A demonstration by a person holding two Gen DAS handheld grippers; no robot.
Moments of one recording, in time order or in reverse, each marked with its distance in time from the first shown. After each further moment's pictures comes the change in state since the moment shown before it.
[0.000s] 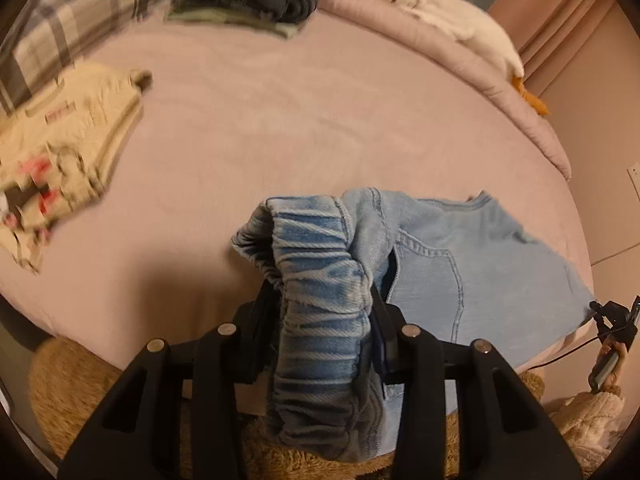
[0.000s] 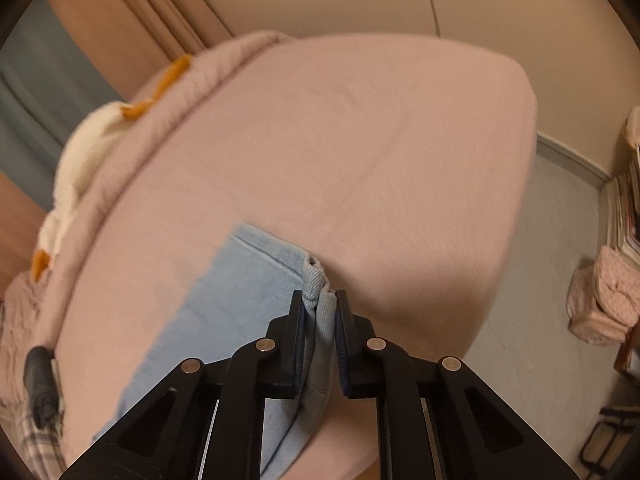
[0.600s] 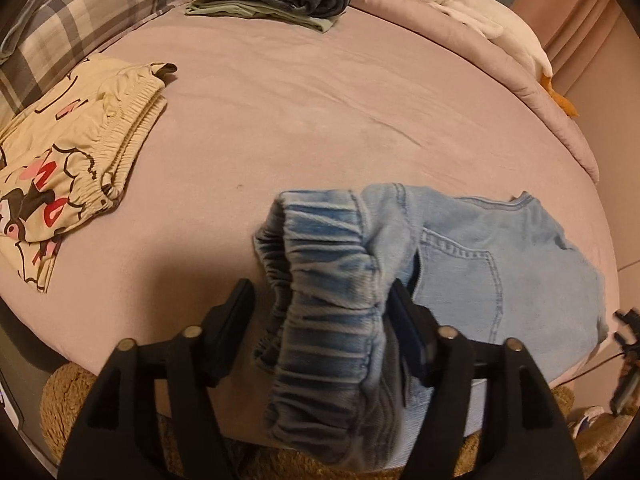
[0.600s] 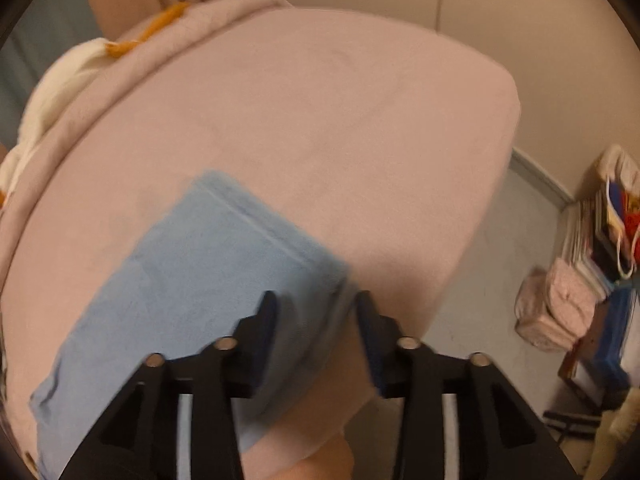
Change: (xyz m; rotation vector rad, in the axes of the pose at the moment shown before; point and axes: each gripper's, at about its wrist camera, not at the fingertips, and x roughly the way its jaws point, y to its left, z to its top) left arm 0.033 0.035 -0.003 -0.018 0.021 0.093; right arm 0.007 0.039 -0.030 -0.169 0.074 -0.182
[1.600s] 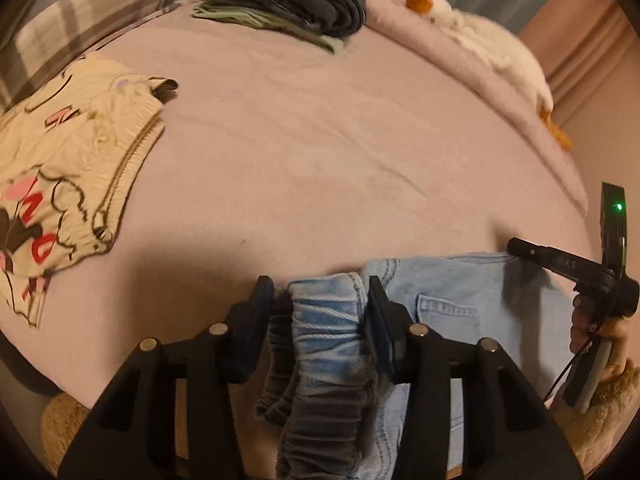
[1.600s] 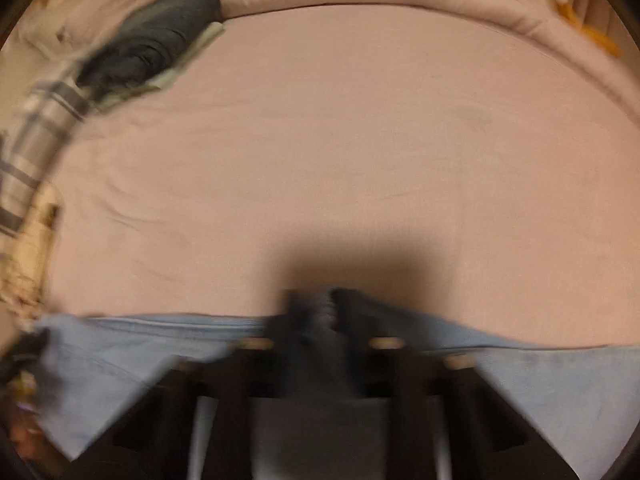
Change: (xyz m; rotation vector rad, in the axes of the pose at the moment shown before) left arm -0.007 0.013 0.029 -0.093 -0.039 -0.086; right arm 0.003 0.389 -0.146 -0.847 0.253 0.462
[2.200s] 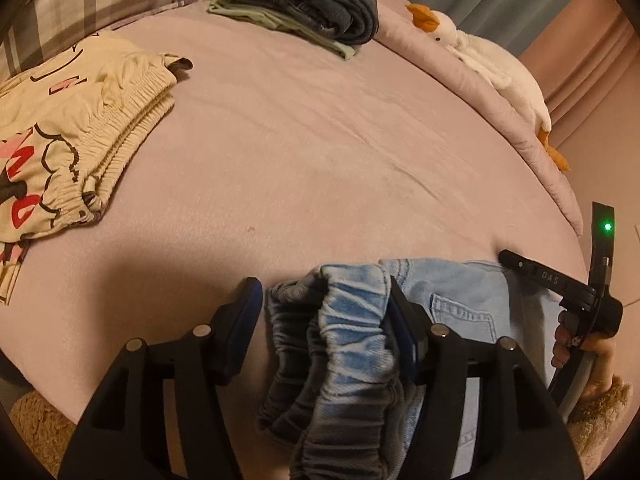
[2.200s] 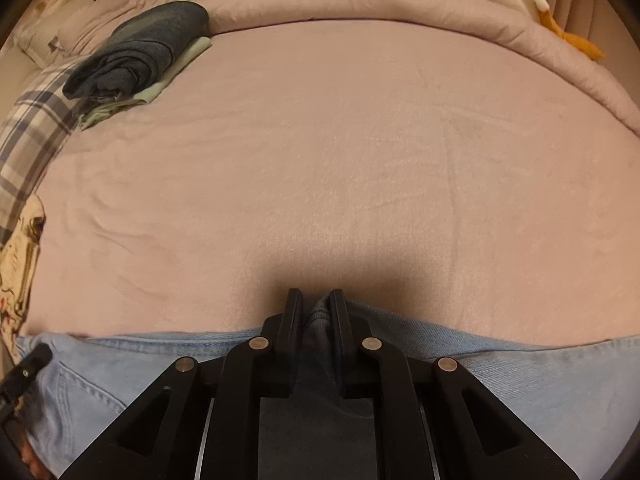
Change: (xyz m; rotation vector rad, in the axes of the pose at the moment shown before) left arm 0.015 0.014 -0.017 -0.042 -0.072 -0.029; right arm 0.012 0.005 -0.010 -0.028 -0.087 -0.099
